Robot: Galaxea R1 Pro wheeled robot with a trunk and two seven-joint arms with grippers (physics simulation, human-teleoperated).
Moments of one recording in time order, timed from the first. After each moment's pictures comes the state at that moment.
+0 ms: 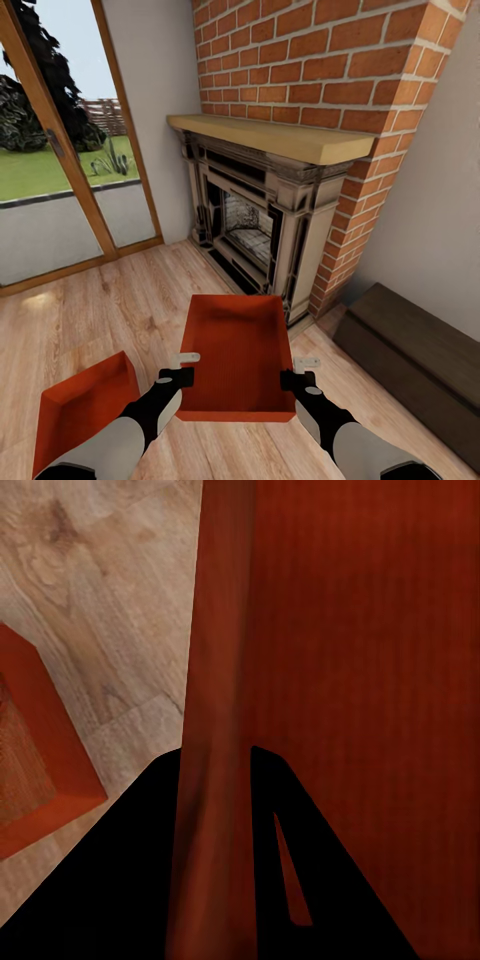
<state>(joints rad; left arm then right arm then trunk) -0.70 -0.09 -0.12 -0.32 0.12 0.09 0.20 -0.69 0.10 0.19 -0.24 -0.16 -0.07 -0.15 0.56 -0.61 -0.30</state>
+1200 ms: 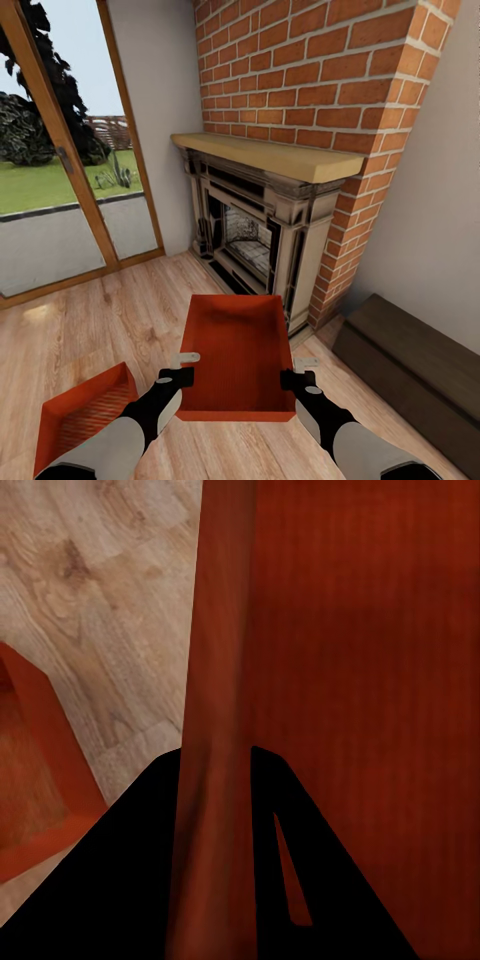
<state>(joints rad) -0.70 -0.09 -0.12 -0.32 0.13 0.09 0.20 -0.69 0.10 0.19 -0.25 -0.16 -0.06 -0.15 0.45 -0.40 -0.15</state>
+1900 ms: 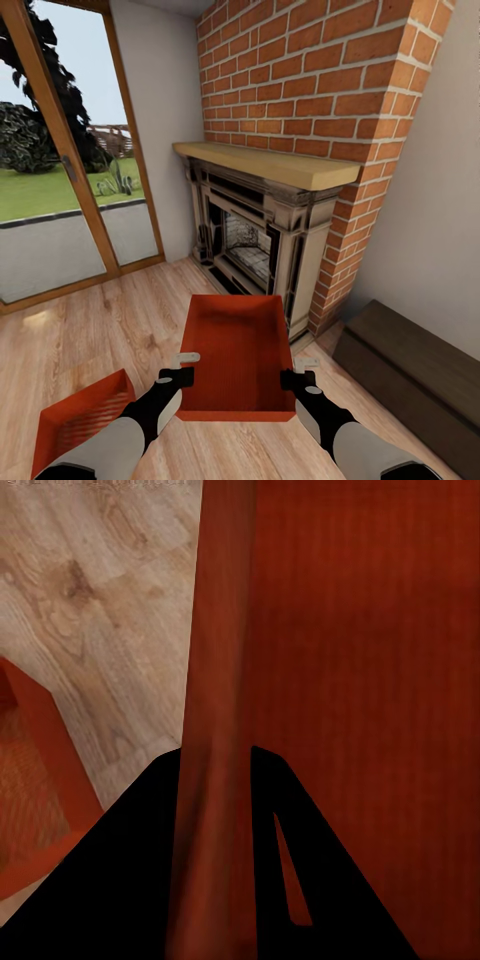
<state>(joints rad) -0.70 -0.09 -0.12 -0.32 0.13 0.09 0.20 -0.69 0.10 0.19 -0.25 -0.16 -0.06 -0.15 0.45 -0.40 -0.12</state>
